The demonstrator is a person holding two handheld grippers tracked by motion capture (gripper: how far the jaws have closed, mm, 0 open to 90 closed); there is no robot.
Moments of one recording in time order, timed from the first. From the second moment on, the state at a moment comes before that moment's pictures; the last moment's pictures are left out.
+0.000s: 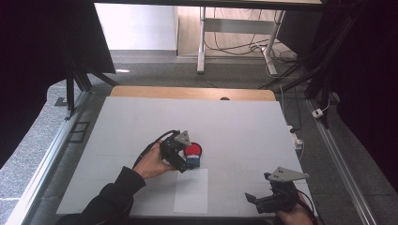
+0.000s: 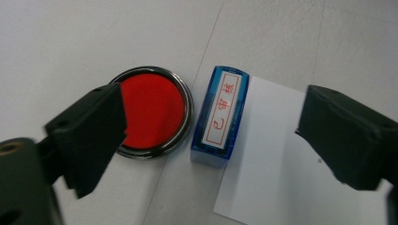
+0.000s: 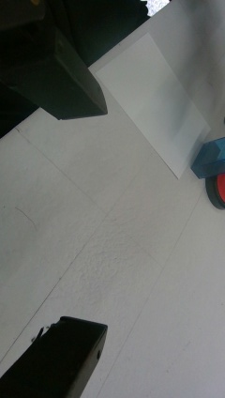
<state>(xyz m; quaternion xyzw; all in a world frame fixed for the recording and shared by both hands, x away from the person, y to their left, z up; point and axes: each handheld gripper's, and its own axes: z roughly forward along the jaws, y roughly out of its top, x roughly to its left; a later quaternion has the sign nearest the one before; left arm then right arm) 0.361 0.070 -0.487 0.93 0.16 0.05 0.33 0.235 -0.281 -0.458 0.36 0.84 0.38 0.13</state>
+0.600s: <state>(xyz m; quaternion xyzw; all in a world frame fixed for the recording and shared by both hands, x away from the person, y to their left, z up) 0.369 0.064 -0.491 0.94 0.13 0.03 0.32 0.235 -0.280 -0.459 0.36 0.84 0.38 0.13</state>
